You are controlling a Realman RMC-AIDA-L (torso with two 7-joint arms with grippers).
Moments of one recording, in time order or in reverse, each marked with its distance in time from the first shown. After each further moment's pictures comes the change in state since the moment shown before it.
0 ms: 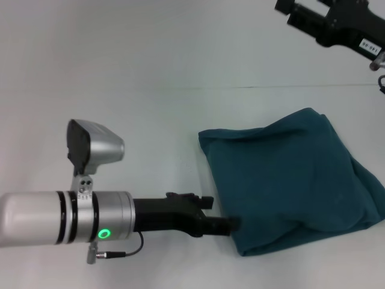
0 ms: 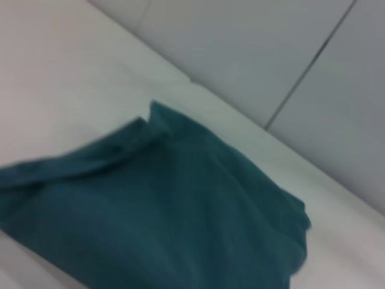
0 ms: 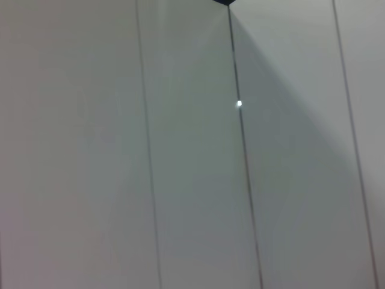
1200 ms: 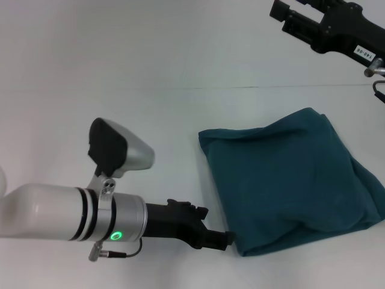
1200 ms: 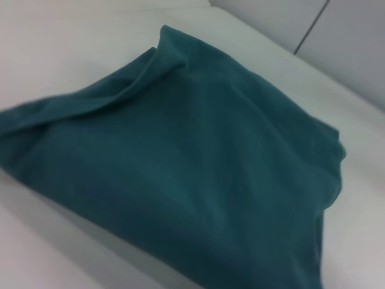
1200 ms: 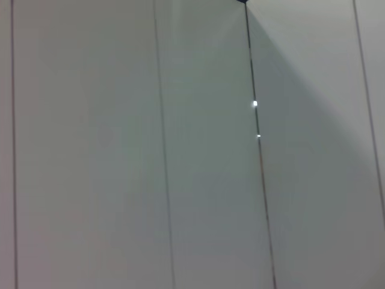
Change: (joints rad) left arm 0.011 0.000 0.149 0.137 0.210 -0.102 -0.186; right arm 0.009 0.003 -0.001 0.044 0.014 -0.018 -0.040
